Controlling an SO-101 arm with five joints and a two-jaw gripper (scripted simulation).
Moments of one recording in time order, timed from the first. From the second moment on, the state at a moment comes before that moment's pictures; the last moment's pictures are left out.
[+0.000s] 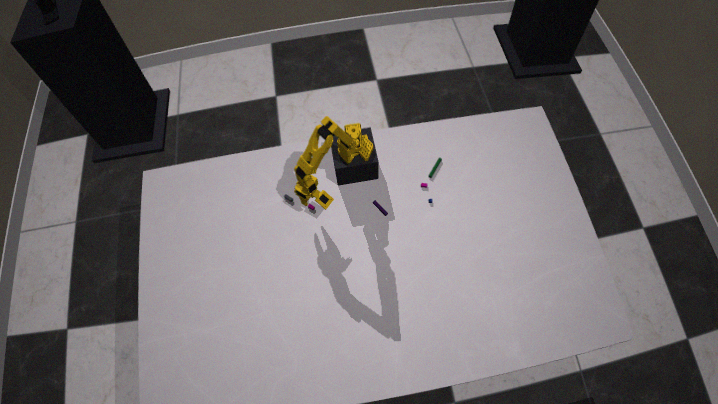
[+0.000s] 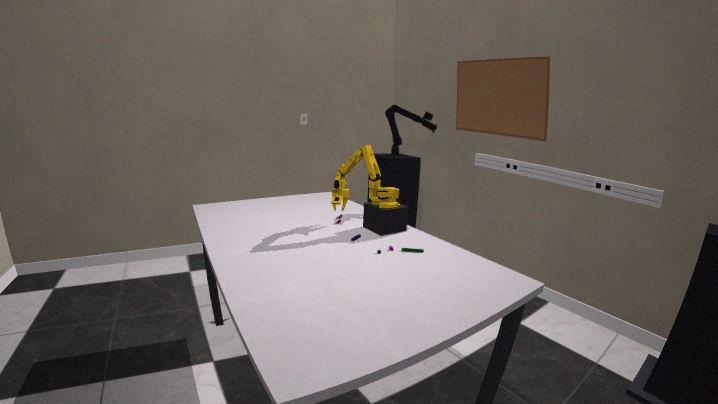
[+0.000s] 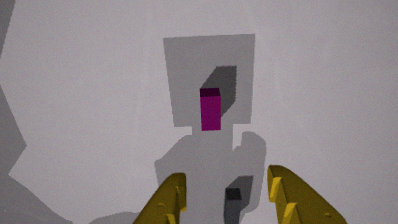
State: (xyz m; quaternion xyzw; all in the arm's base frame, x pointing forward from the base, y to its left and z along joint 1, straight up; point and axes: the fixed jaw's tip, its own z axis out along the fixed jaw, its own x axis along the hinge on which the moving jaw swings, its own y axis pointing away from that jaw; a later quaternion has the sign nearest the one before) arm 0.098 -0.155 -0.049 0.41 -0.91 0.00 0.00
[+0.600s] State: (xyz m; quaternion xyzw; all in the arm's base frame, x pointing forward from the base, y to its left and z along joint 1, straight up) arm 0.127 -0.118 -0.049 0.38 -0.92 -0.01 0.01
